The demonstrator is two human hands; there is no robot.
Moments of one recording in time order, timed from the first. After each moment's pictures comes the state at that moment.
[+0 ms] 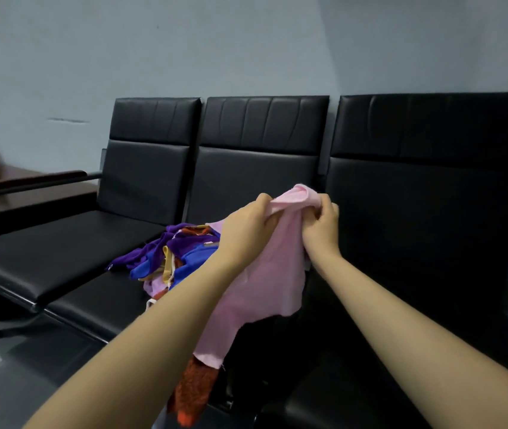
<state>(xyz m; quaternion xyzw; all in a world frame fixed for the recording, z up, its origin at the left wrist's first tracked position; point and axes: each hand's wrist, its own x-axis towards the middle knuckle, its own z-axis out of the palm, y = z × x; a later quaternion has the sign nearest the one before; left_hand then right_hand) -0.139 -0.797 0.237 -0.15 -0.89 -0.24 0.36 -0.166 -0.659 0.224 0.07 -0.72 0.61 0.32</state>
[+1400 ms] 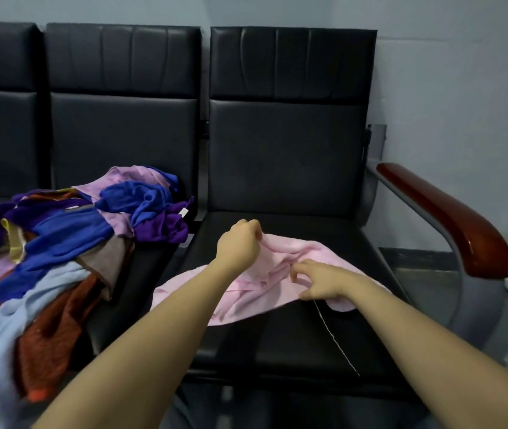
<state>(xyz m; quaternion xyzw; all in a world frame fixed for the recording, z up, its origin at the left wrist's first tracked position) -0.116 -0.584 0.133 -0.22 -0.94 -0.24 0.08 -0.055 -0.389 0.093 0.05 -0.99 0.10 -0.12</state>
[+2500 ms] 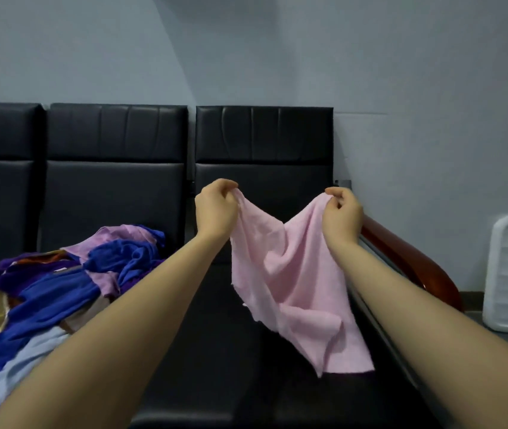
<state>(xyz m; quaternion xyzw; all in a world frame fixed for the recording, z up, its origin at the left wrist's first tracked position) -0.105 -0.584 0.283 -0.18 -0.77 -0.55 0.27 -0.041 -0.402 0.267 -0.16 -0.70 0.48 0.50</state>
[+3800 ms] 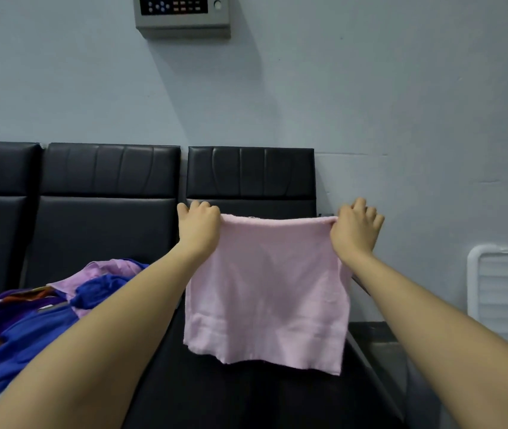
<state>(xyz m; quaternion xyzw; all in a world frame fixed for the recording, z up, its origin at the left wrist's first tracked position) -0.118 -0.595 0.320 -0.19 -0.91 -0.04 0.37 -0.017 -0.358 0.314 -0.31 -0.85 0.00 0.43</state>
